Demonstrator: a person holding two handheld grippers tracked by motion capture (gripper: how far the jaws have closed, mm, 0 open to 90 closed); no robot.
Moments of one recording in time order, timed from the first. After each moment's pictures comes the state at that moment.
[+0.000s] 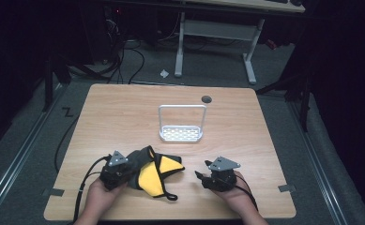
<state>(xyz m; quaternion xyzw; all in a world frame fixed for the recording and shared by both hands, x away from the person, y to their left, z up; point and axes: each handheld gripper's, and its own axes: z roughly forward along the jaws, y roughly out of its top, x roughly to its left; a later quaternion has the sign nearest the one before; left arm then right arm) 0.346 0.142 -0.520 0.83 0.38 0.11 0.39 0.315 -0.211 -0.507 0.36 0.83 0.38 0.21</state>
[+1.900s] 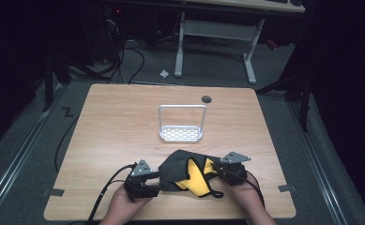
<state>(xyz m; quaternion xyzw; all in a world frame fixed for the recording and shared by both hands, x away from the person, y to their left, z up) 0.319 0.084 -0.506 0.83 0.31 0.04 0.46 0.334 -0.250 -0.517 0.42 0.82 0.34 0.20</state>
